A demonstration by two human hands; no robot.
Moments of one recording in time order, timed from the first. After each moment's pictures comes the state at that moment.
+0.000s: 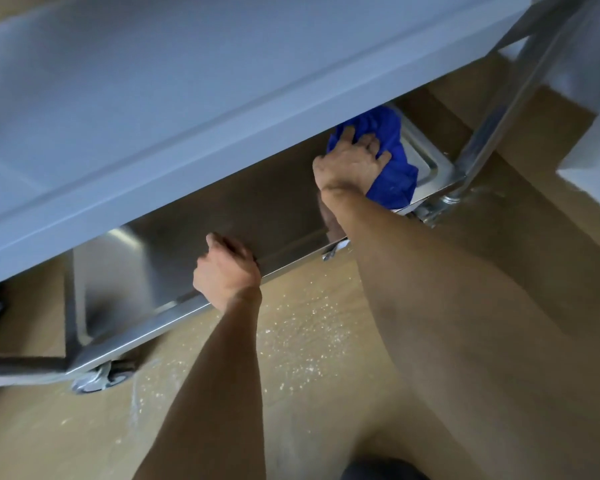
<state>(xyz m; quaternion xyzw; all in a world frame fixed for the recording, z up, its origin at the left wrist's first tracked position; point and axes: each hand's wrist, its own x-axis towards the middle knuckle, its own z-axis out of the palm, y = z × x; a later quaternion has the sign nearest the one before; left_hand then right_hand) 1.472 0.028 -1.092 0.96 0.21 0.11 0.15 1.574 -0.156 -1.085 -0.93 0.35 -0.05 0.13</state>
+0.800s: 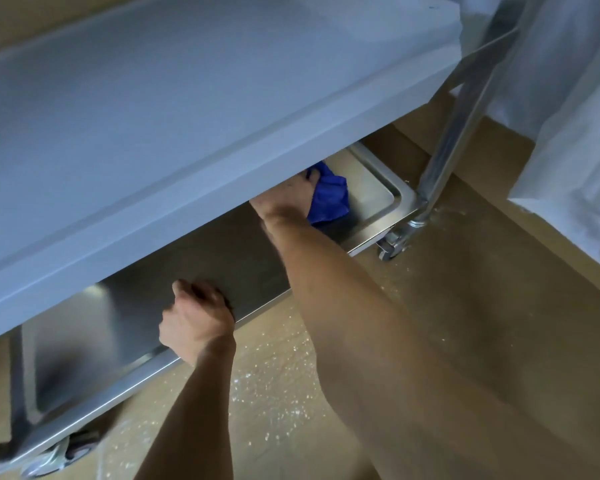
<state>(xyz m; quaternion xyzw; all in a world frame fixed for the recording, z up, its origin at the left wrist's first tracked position) 1.477 0.029 -1.099 0.96 0.22 0.11 0.16 1.608 -0.130 -1.090 -0.95 0.26 -0.04 0.15</state>
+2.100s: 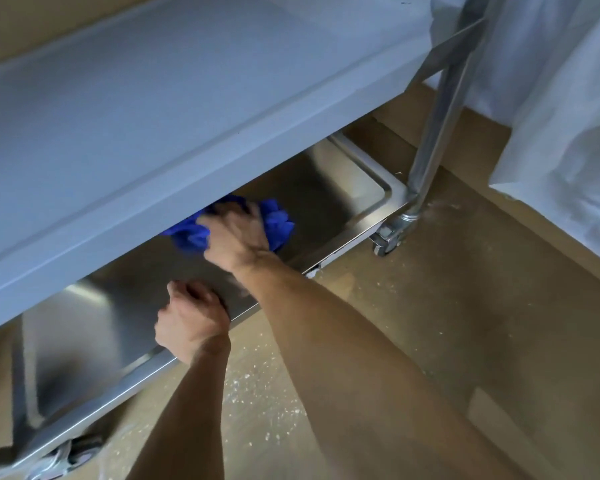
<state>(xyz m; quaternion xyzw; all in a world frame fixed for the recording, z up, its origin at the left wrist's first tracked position) 1.473 0.025 -1.098 0.95 0.21 0.14 0.19 1.560 -0.067 -1.095 -0.97 -0.01 -0.09 0.21</state>
